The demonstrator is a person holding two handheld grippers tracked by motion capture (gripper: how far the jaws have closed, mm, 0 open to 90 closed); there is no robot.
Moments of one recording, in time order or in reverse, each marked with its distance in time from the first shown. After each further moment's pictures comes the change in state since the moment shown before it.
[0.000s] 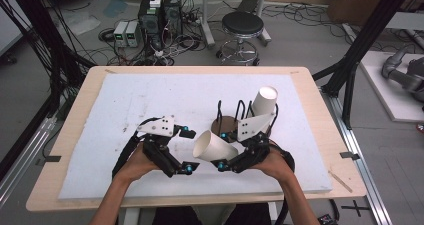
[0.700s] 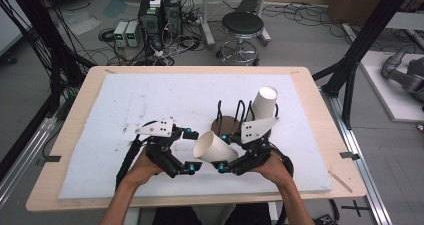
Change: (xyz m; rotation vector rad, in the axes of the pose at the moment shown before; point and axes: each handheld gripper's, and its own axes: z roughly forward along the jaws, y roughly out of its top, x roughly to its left) left arm 0.002 -0.012 0.009 -0.097 -0.025 -0.040; right arm 0.003 -0.012 0.002 -0.082 0.011 0.032
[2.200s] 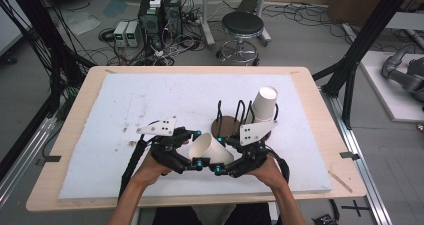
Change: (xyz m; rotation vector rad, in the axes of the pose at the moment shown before) left arm 0.000 0.001 0.011 -0.100 -0.072 -0.011; right arm 0.002 -0.007 0.010 -0.081 0.043 0.019
